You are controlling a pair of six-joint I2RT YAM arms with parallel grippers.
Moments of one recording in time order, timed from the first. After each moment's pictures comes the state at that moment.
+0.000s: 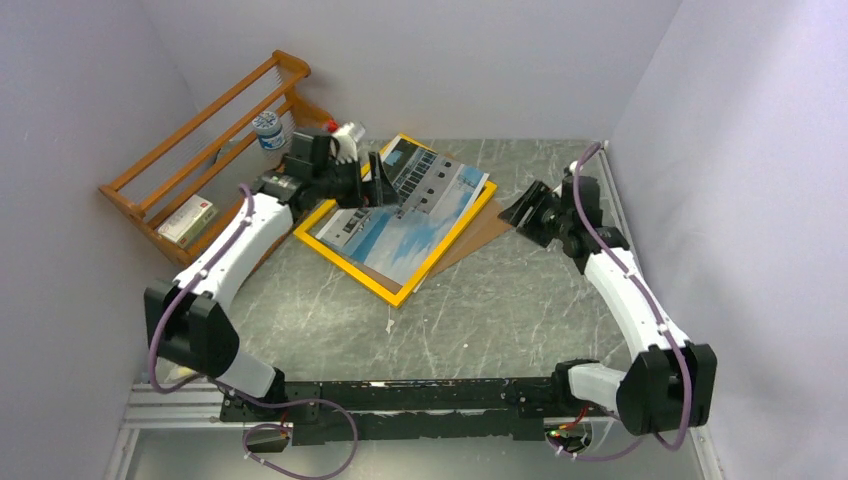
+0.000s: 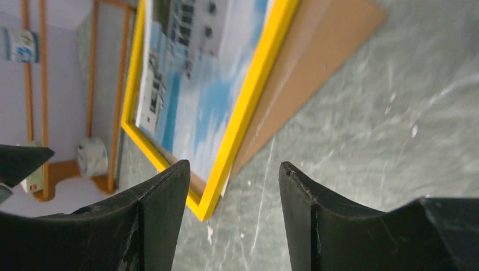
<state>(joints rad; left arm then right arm) -0.34 1.48 1.42 -0.50 0.49 -0.43 0.11 1.15 0.99 -0.40 -0.23 0.67</state>
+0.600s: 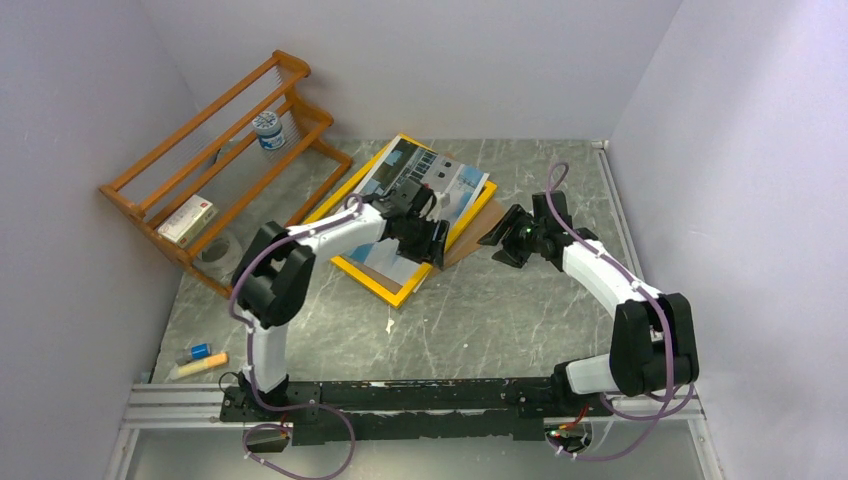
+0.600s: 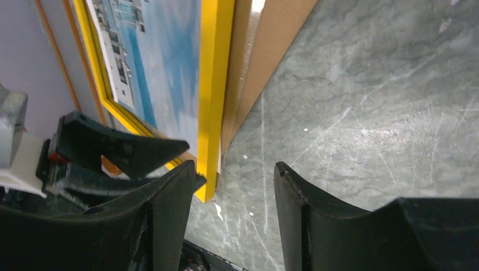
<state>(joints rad) -0.69 1.91 1.42 -0.54 0.29 -0.35 0.19 1.37 0.84 -0.30 -0.32 0.89</state>
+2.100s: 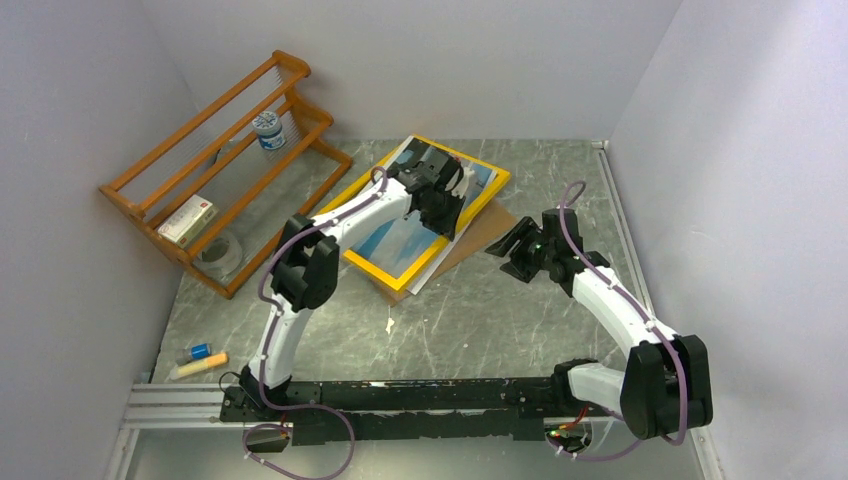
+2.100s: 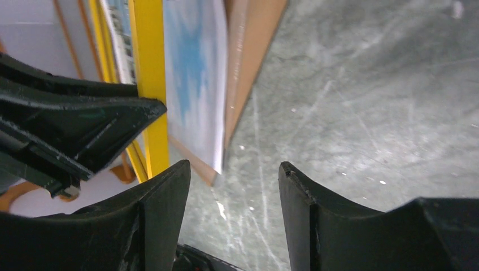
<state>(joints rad) -0.73 2.20 1.98 -0.78 0.20 -0.19 0.18 1.17 0.68 -0.31 -0.25 0.94</state>
